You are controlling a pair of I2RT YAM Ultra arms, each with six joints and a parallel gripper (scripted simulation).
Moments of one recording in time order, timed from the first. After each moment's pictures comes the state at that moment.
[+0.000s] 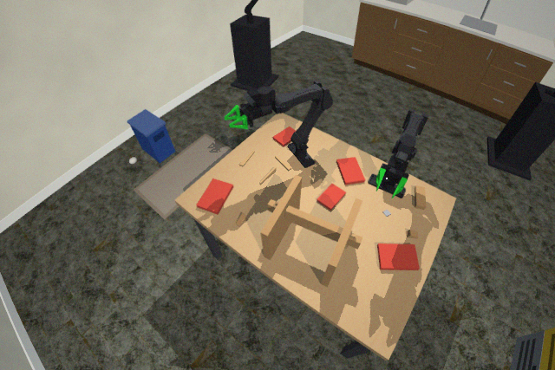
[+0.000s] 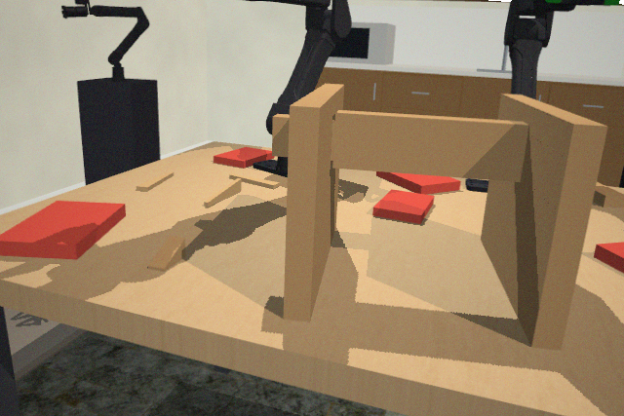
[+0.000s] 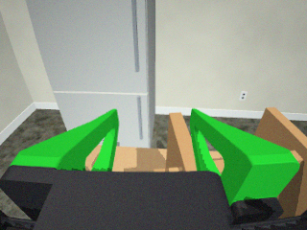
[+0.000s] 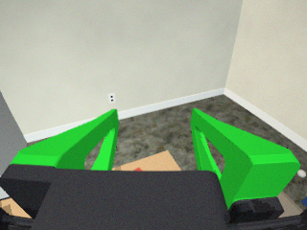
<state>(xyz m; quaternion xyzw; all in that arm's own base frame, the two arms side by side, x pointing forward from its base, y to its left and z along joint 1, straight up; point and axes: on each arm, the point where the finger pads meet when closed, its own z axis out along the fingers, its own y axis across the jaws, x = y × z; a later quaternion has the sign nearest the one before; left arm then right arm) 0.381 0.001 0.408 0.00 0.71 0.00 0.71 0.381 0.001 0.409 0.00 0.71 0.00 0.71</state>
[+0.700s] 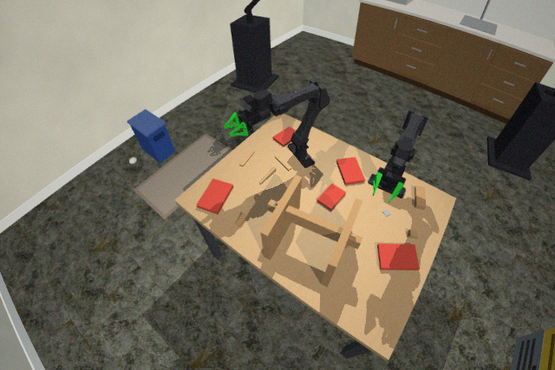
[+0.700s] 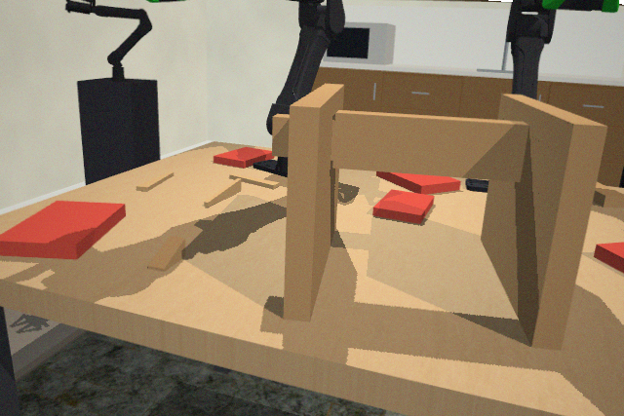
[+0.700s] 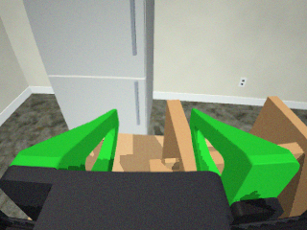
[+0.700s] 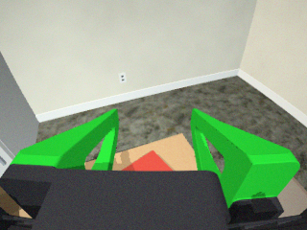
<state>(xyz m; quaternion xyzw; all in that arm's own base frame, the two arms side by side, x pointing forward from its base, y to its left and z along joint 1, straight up) 0.394 -0.003 0.392 -0.01 0.74 -0.01 0.68 0.395 0.026 0.386 -0.01 0.74 0.03 0.67</state>
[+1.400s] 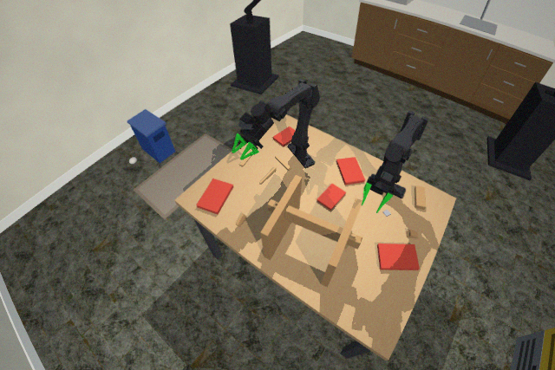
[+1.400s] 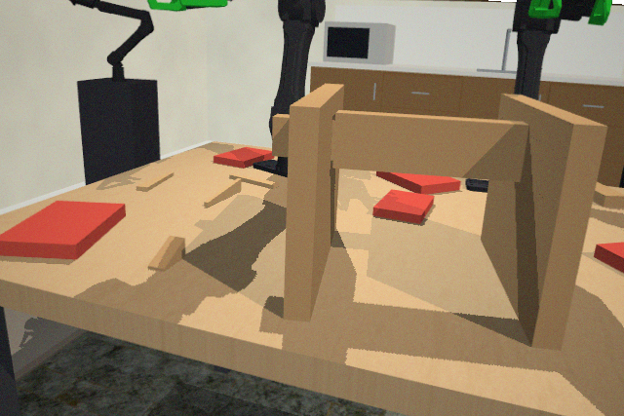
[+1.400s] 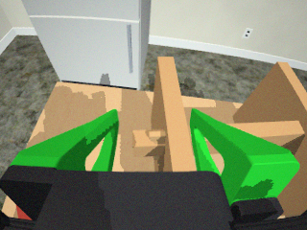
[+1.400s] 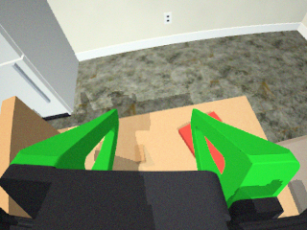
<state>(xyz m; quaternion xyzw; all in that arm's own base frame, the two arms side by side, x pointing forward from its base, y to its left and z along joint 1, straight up) 0.427 -0.024 0.354 -0.03 0.83 -0.02 0.55 0.406 0.145 0.350 -0.08 0.83 0.10 0.54</state>
